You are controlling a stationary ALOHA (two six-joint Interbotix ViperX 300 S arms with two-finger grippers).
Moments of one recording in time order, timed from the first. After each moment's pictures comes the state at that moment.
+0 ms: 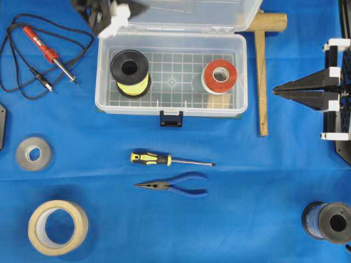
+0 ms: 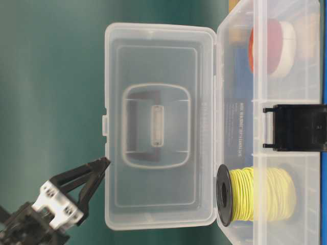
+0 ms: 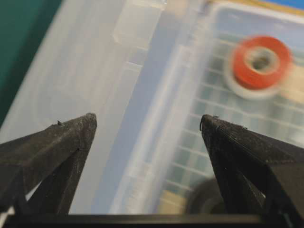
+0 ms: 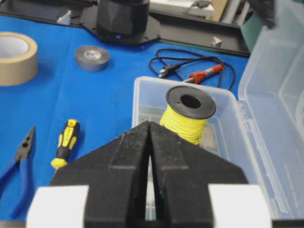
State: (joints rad) left arm 0.41 -0.24 0.36 -0.02 0.59 0.17; right arm -0.06 -0.92 1.14 -0.01 -0.10 -0.01
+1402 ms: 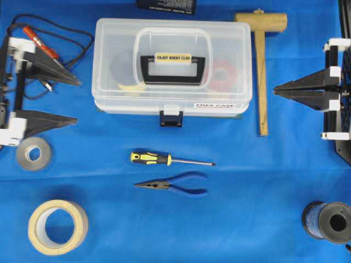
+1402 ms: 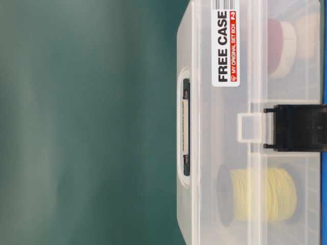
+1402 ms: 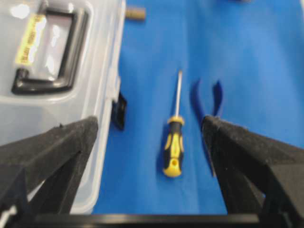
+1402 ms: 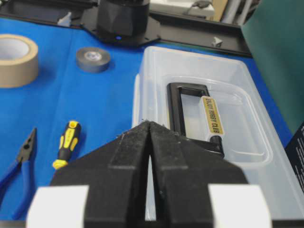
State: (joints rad) left arm 0.01 -0.87 0.94 -0.03 0.28 -0.08; right arm -0.06 -0.93 1.14 -0.01 -0.10 0.00
